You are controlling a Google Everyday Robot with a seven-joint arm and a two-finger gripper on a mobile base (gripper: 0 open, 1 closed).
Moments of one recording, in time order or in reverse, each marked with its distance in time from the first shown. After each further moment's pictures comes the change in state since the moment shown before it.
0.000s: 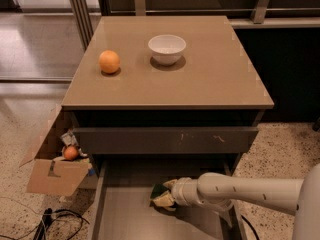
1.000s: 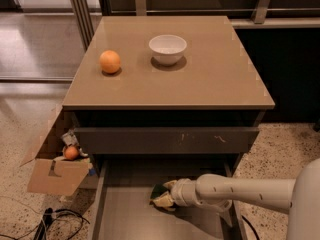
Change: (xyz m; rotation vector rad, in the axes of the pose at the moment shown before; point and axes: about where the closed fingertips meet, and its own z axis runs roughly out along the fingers) arm 0.009 -0.007 0.012 0.015 0.005 0.000
